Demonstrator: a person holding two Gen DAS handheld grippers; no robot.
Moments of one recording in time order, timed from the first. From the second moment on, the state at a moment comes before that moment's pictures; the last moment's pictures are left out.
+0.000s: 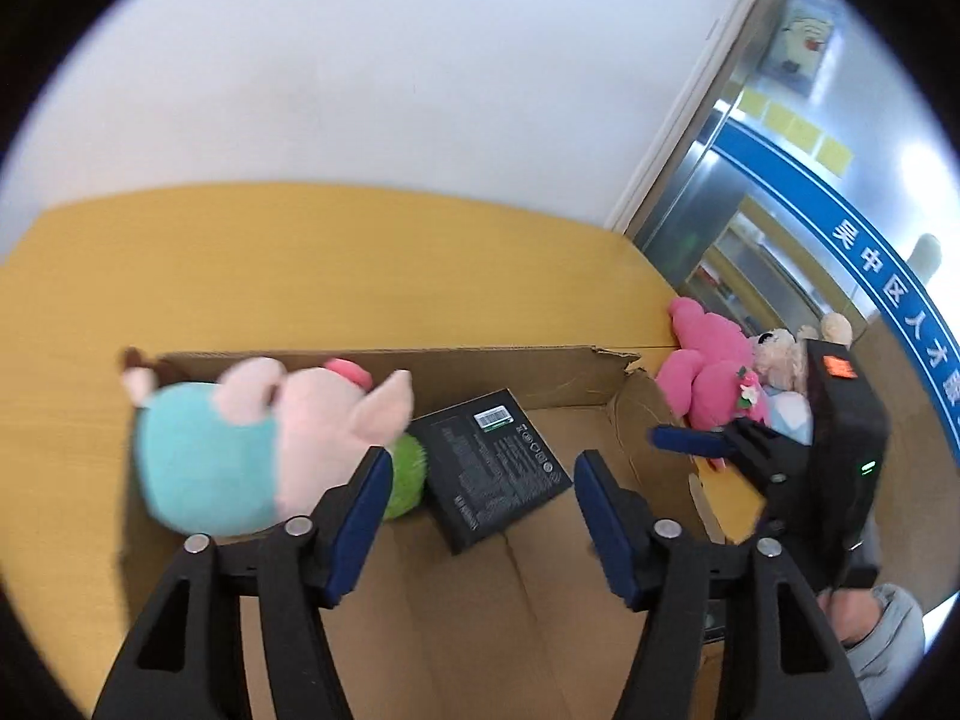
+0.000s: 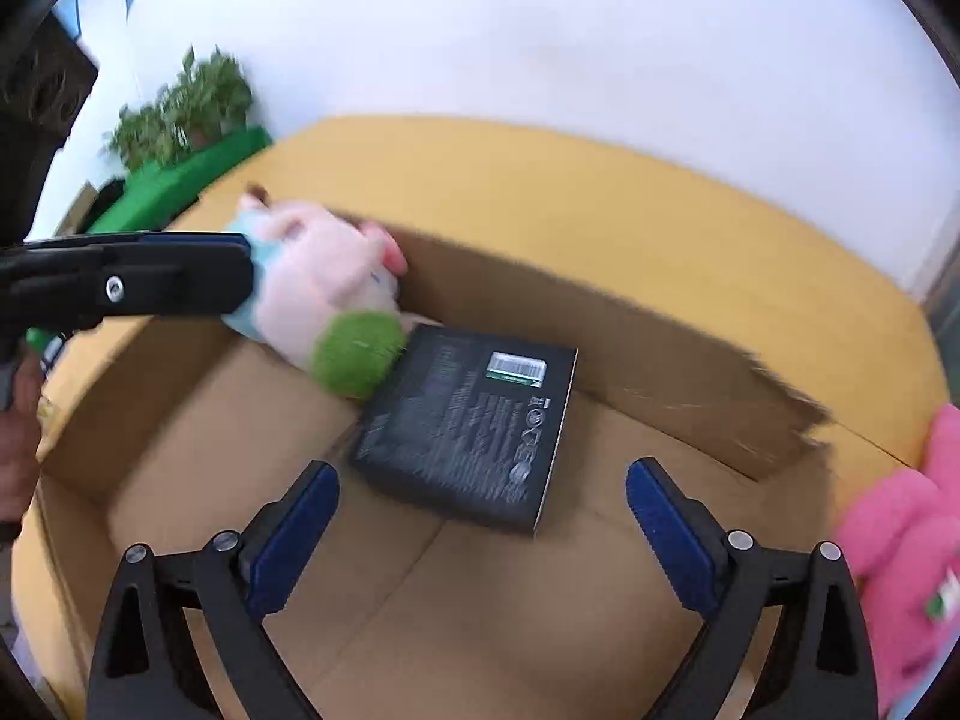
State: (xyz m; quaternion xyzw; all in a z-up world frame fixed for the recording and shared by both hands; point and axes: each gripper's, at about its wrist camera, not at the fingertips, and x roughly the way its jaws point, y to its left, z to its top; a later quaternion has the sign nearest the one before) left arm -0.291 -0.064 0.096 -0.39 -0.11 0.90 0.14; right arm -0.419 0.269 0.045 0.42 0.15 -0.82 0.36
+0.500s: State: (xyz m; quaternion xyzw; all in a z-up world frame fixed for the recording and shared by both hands) left arm -0.129 -0.101 0.019 -0.46 -0.11 0.88 0.08; right arm -0.236 0.309 0.026 0.41 0.08 -0.84 0.35
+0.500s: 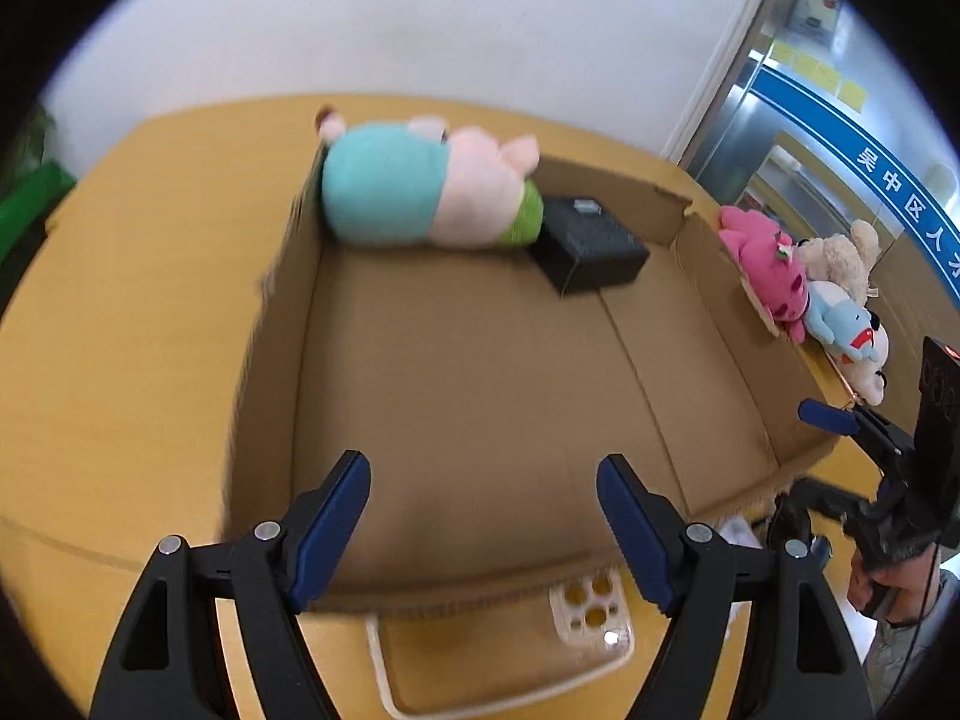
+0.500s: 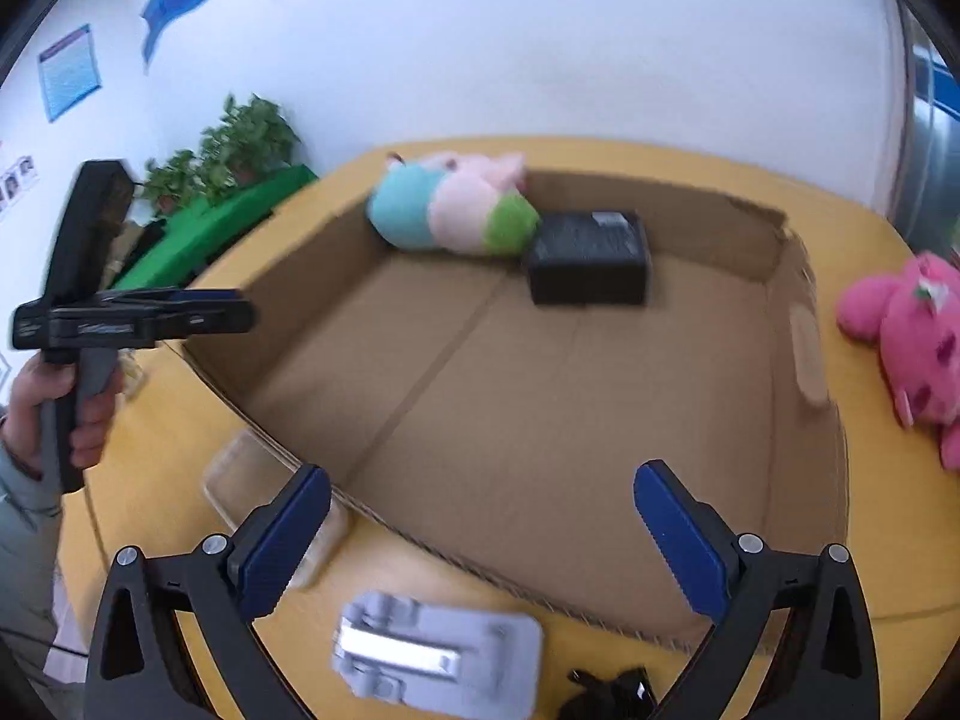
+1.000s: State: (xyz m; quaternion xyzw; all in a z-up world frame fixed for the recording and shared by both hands) left arm -0.097 -0.073 0.034 -0.41 -0.10 0.91 0.05; right arm -0.234 0.345 0.012 0.42 0.08 -0.85 0.30
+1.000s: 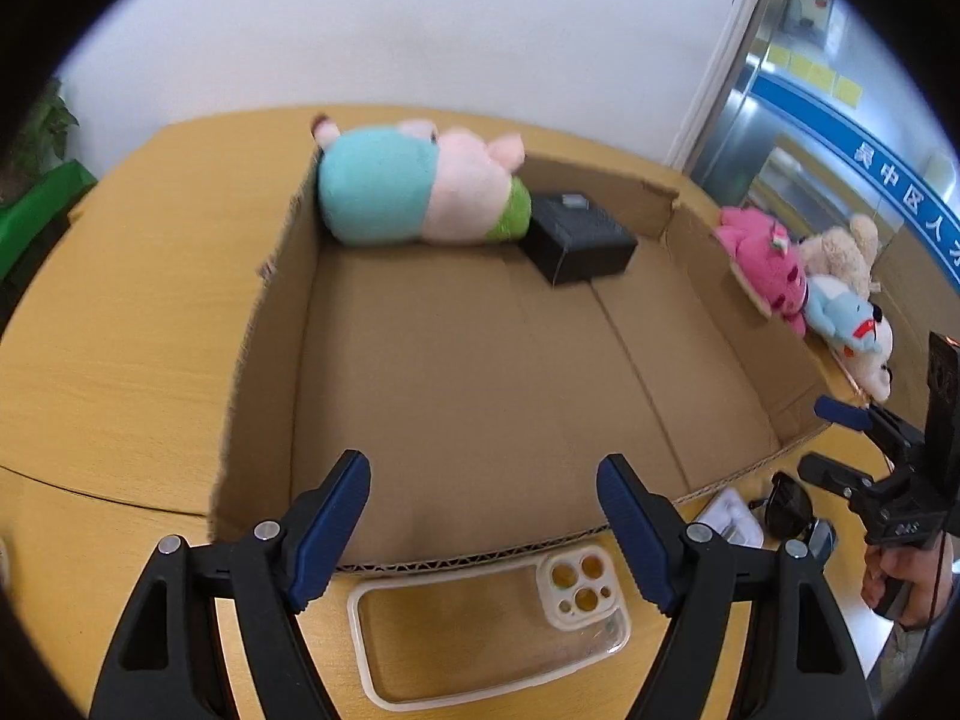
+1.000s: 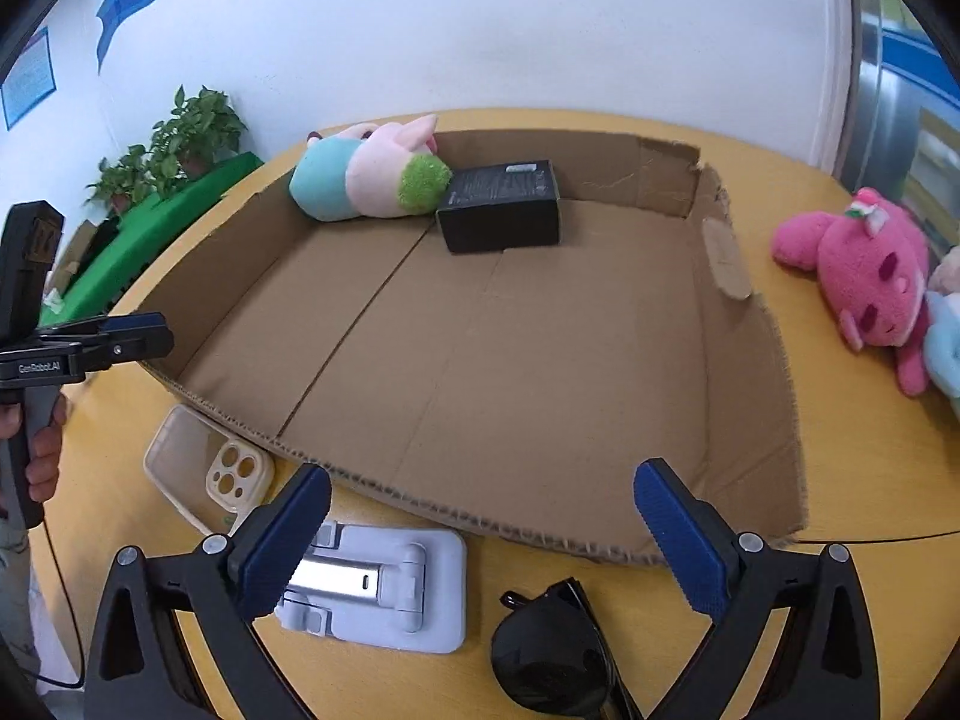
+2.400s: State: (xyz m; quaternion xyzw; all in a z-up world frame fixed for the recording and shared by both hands) left arm -0.006 0.032 0.012 -0.39 -0.09 0.91 0.12; right arm -0.131 0.396 -0.046 0.45 0.10 -0.83 0.30
